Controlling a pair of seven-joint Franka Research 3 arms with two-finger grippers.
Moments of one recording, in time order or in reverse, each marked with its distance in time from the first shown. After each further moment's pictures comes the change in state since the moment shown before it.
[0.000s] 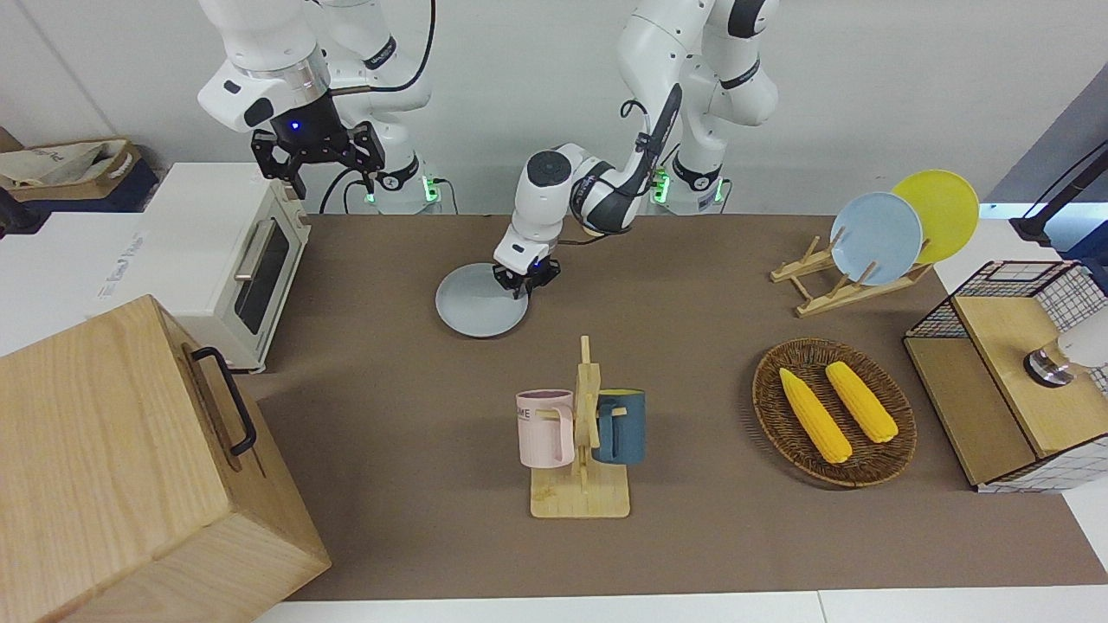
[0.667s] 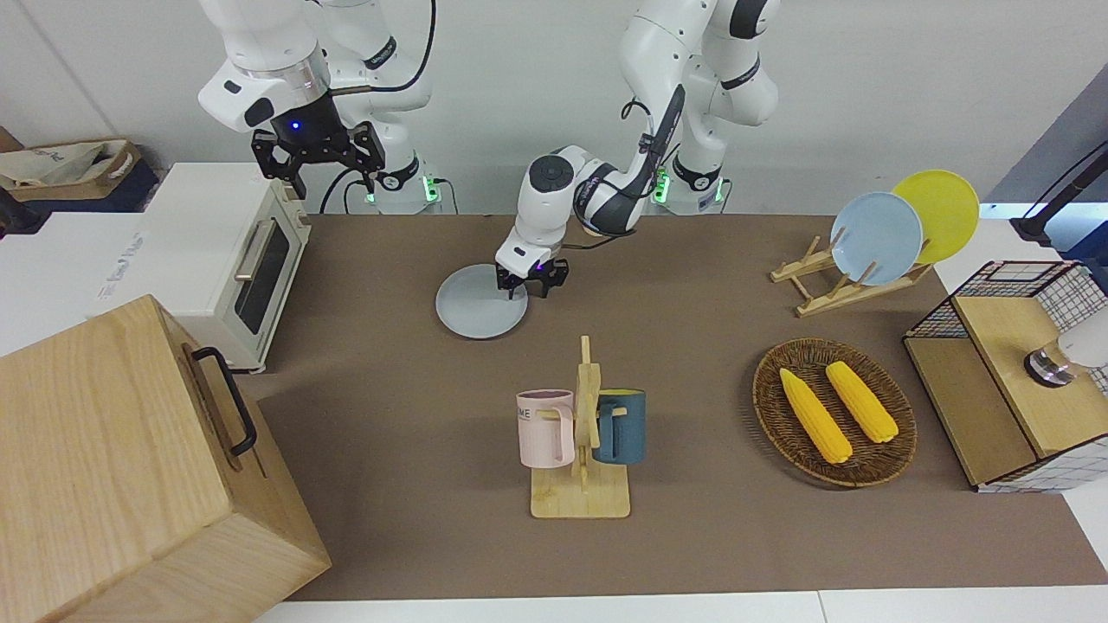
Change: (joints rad) left arm 0.088 -0.096 0.023 0.025 0.000 -0.235 0.196; right arm 0.000 0.000 0.000 0.000 0.000 0.000 0.000
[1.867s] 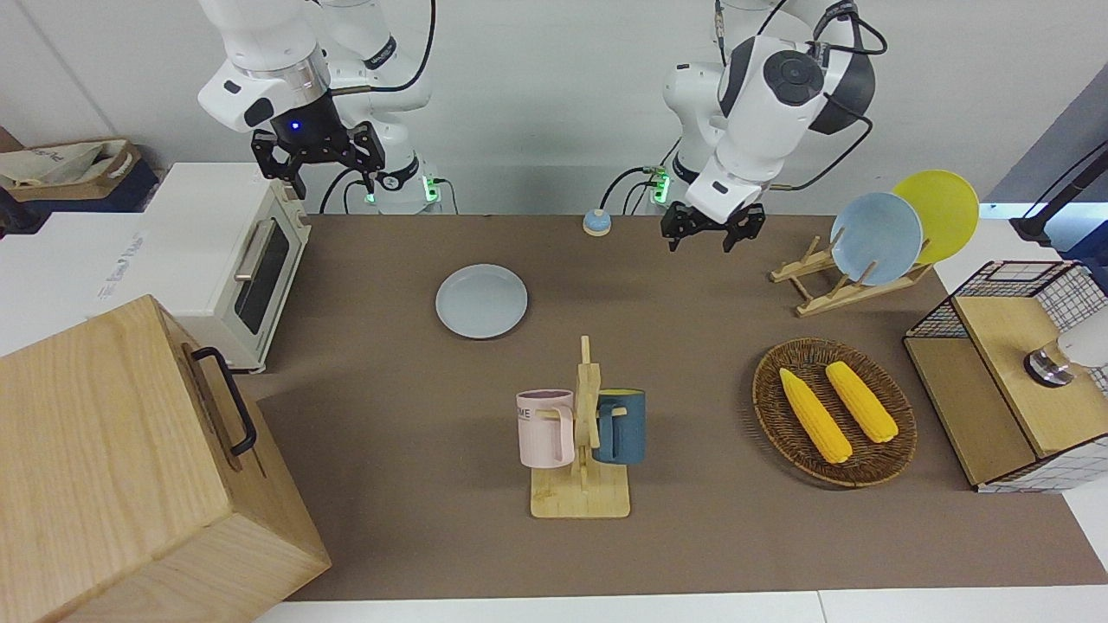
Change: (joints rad) left arm 0.433 -0.271 0.024 0.158 0.041 -0.506 0.504; right arm 0.000 0.000 0.000 0.000 0.000 0.000 0.000
